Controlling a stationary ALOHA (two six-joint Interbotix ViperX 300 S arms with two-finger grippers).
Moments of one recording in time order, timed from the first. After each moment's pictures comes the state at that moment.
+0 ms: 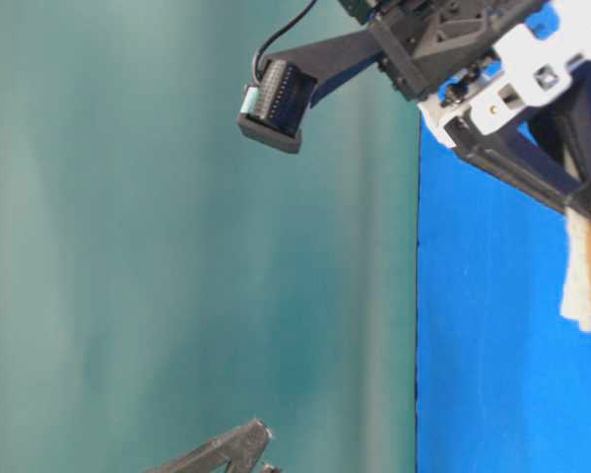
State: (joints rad) left arm 0.00 -0.49 0.86 -0.02 0.10 0.11; right arm -0.04 0.22 0.78 0.00 -0.37 0.12
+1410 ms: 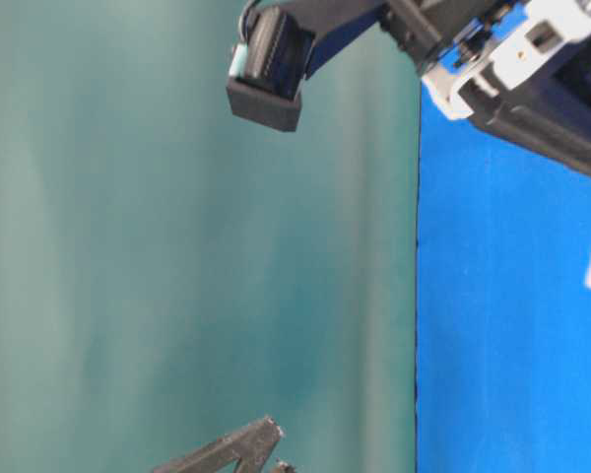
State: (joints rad) left arm 0.00 -0.47 0.86 -0.02 0.10 0.11; right arm 0.10 0.18 0.79 0.00 -0.32 0.14
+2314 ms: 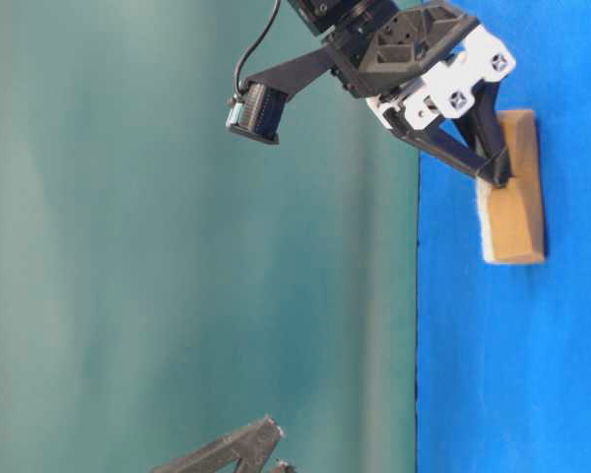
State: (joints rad) left arm 0.00 -0.47 0.86 -0.02 0.10 0.11; right arm -0.29 0.16 0.80 -0.03 -0.30 -0.03
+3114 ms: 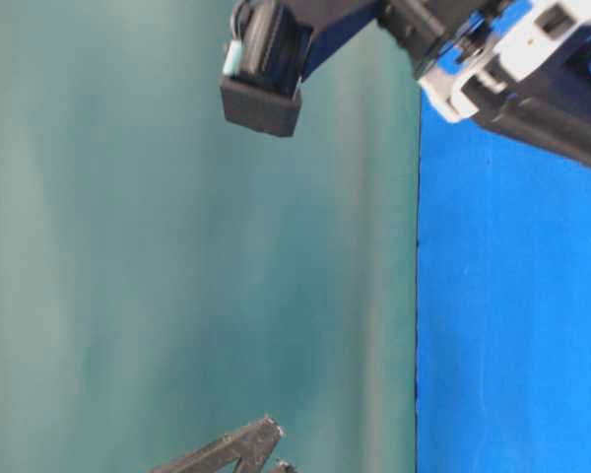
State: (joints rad) left arm 0.00 -0.47 0.86 -0.02 0.10 0.11; right arm 0.14 0.16 0.77 0.00 -0.24 0.12
